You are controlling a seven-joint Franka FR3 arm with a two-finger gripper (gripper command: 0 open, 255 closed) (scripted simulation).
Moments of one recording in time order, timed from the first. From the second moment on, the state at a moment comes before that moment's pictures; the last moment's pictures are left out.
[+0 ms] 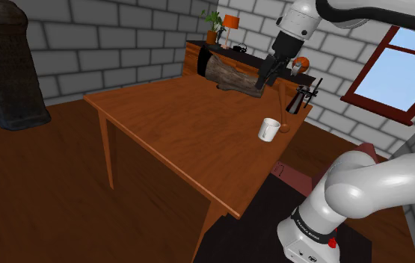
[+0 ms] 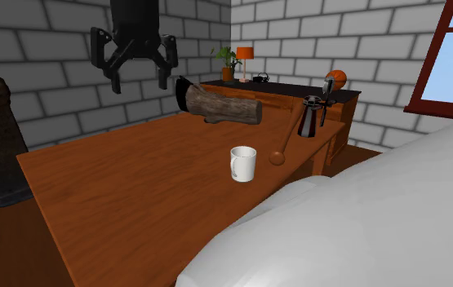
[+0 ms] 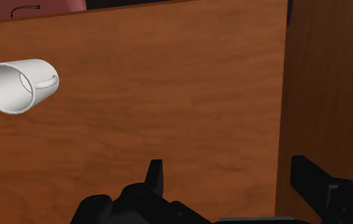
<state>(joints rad) -0.02 -0.75 -0.03 -2.29 0.02 1.67 -0.06</state>
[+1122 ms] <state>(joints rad) -0.10 -0.64 -0.35 -2.44 -0.14 1.90 -0.46</state>
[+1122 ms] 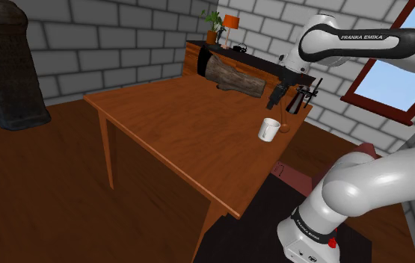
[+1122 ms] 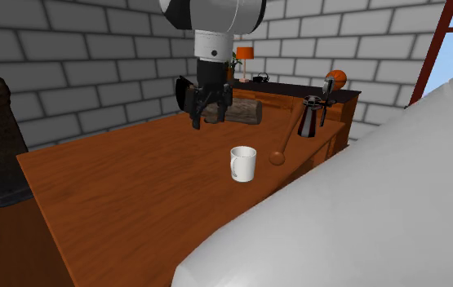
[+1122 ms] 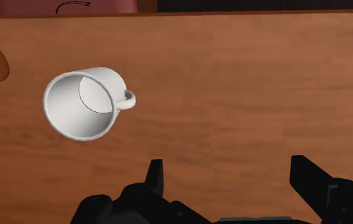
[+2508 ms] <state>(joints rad) -0.07 -0.05 -0.76 -2.27 0.03 2.21 -1.05</state>
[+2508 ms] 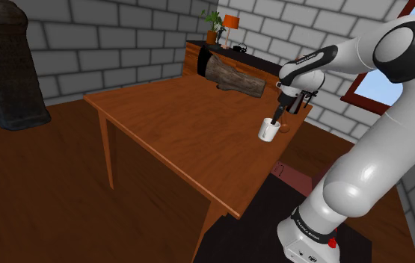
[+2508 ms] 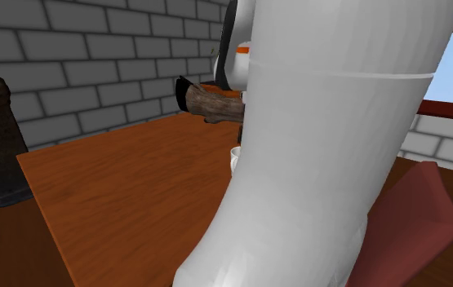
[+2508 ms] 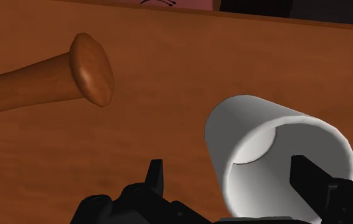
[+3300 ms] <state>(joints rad) -0.06 0.00 -0.76 -2.30 0.08 2.27 -1.09</state>
